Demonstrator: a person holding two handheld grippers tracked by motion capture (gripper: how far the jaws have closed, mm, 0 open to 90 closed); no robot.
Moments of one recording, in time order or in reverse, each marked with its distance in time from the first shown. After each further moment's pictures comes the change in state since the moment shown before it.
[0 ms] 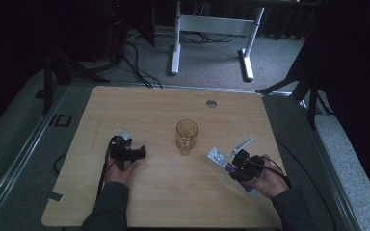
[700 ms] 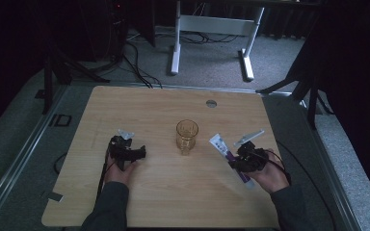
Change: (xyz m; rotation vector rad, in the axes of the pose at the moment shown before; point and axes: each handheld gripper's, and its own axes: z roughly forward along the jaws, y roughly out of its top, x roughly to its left) left arm 0.000 0.000 0.000 -0.001 0.000 -0.001; right arm -0.014 0.007 -0.017 -0.171 -0.001 0.084
